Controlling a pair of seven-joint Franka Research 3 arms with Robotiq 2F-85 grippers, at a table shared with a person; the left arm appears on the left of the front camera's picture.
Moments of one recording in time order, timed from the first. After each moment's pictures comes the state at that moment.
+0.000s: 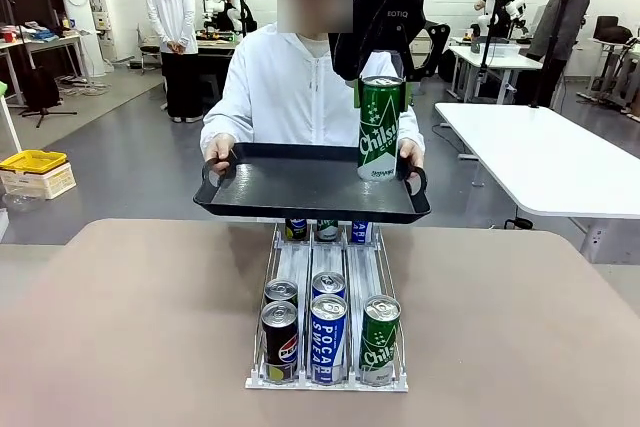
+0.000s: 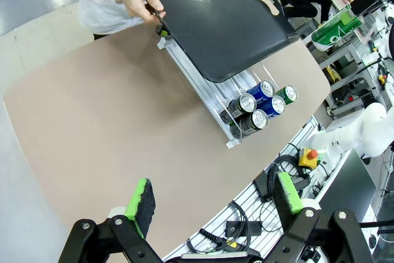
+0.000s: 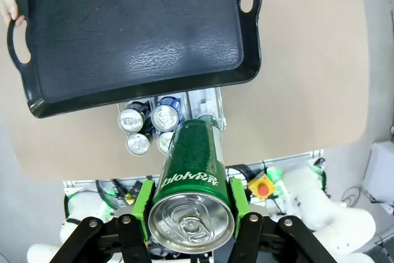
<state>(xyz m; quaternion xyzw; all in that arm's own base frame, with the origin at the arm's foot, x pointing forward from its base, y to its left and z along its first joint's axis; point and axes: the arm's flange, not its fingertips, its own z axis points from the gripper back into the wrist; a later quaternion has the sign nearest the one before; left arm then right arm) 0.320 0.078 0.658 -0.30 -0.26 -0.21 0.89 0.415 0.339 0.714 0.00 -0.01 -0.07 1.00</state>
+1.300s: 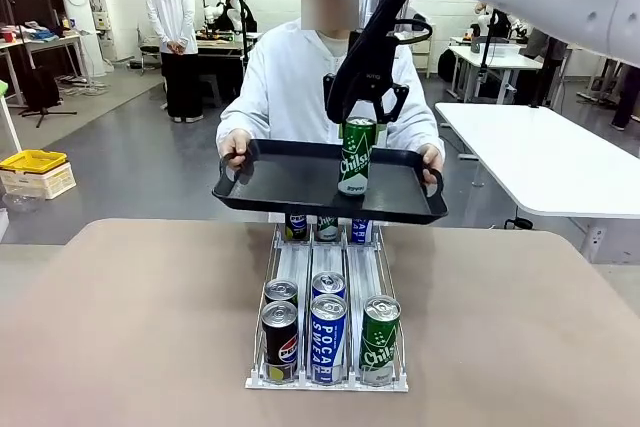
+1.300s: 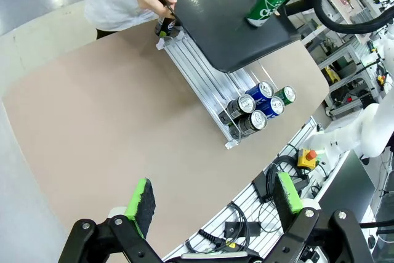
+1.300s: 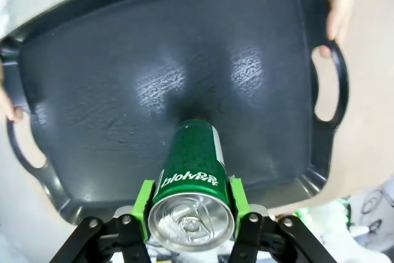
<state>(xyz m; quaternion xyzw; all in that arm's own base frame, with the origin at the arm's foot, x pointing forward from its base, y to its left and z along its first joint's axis) 0.321 0.078 0.657 -0.31 -0.26 -0.21 0.89 0.576 0.343 0.612 0.04 0.02 -0.11 0.99</state>
